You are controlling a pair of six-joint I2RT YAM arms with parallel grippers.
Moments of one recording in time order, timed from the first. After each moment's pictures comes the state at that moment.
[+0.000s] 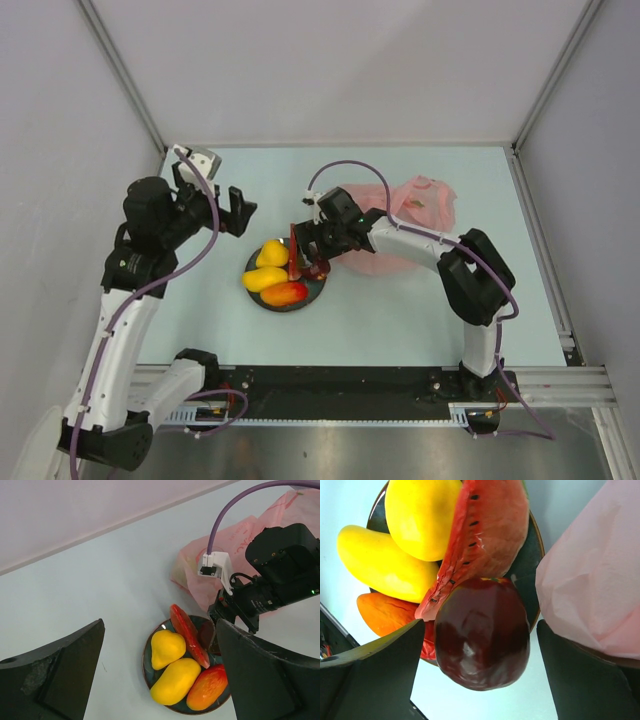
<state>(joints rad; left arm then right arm) -0.19 0.91 1.20 -0.55 0.30 0.09 0.78 1.91 1.40 -0.34 -0.25 0.35</state>
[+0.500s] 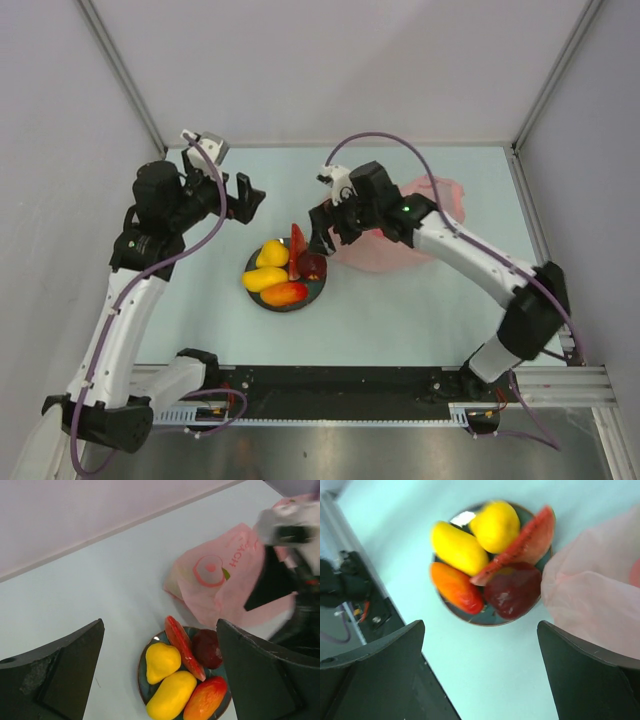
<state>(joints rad) -0.21 1.00 1.24 -0.50 0.33 0.07 0.74 1.64 1.43 -0.48 -0.36 0.17</state>
